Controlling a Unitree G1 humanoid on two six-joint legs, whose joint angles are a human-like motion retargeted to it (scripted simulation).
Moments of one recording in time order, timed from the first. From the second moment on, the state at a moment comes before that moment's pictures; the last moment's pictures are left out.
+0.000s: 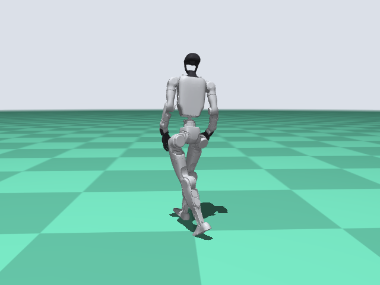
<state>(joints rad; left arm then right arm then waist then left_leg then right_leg) 0.18 0.10 0.02 0.86 0.88 -0.33 -0.35 0.18 -0.19 0.05 0.76 -0.38 -0.43 0.09 -0.38 0.08 -0.02 0.14 -0.17 0.03 0.12 0.16 0.08 -0.48 -0.03 -0.06 0.14 -0.04 0.13</state>
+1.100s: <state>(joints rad) 0.28 0.03 0.16 0.84 0.93 -0.36 -0.28 0.17 -0.16 0.04 0.81 -0.42 -0.30 0.30 -0.27 0.04 -0.15 -0.26 -0.18 0.09 0.86 0.32 0.09 -0.21 -0.01 -0.08 0.30 -0.19 -0.11</state>
